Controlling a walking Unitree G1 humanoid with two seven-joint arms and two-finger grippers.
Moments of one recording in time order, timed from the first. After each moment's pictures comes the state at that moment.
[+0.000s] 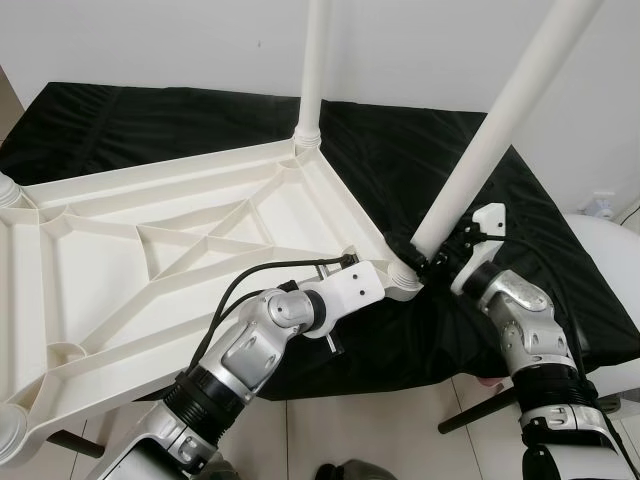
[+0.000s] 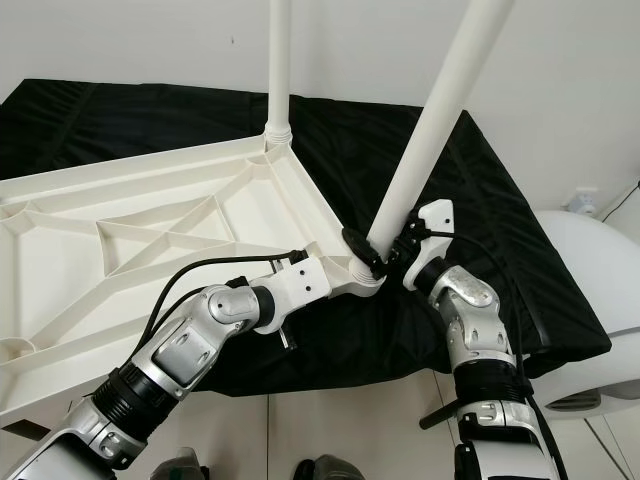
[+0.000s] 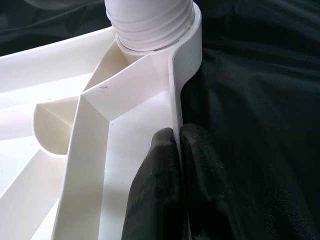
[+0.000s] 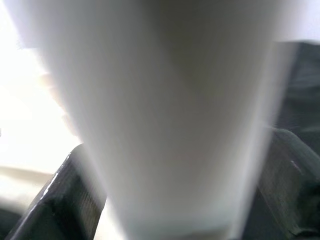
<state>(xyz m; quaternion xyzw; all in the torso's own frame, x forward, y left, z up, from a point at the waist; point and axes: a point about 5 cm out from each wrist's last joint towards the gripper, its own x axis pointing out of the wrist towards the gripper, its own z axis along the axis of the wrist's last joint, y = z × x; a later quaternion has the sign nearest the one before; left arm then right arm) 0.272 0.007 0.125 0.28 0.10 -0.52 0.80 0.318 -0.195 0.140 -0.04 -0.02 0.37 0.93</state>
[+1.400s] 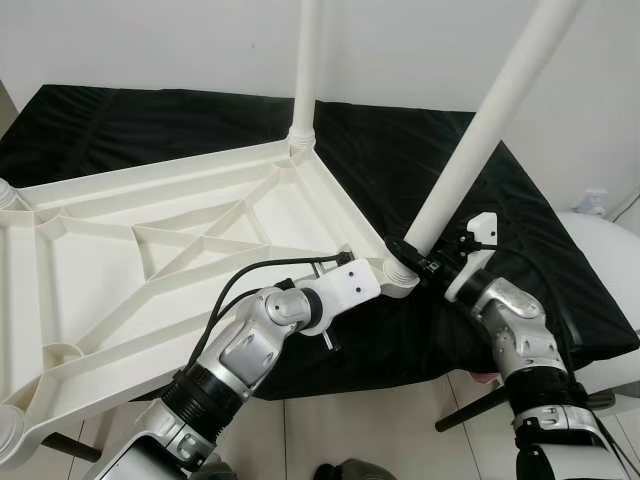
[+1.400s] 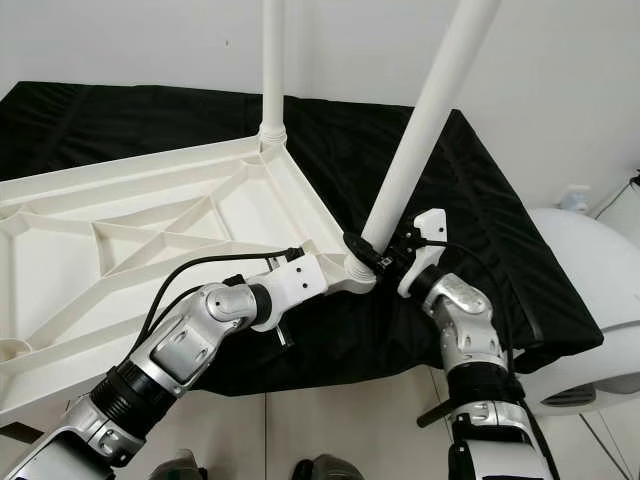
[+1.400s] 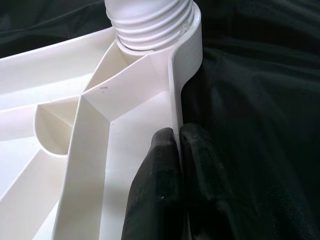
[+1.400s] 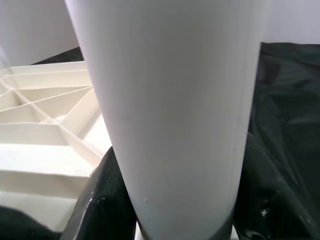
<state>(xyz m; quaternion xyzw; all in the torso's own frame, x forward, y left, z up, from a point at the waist) 0.275 0.012 0.123 0.28 0.11 -0.52 0.80 0.319 -0.181 0.127 0.01 -0.03 0.31 0.95</state>
